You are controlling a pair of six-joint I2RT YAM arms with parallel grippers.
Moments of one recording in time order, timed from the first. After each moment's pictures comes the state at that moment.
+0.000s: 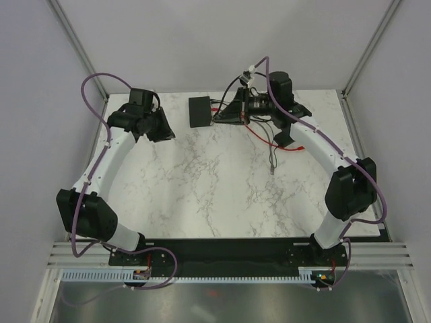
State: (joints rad) left arm -0.22 1.50 1.45 -0.83 0.14 -0.50; right arm 0.39 1.73 1.56 -0.03 -1.00 1.05
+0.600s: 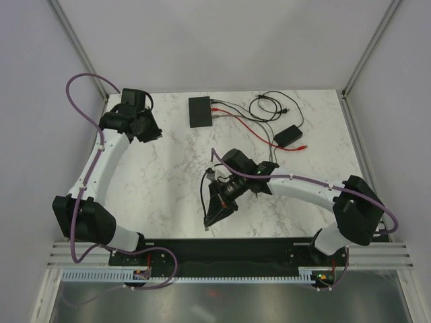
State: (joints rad) left arm -0.17 1.46 1.47 -0.89 -0.06 -0.54; right arm 0.91 1.56 1.05 -0.37 -0.92 0.97
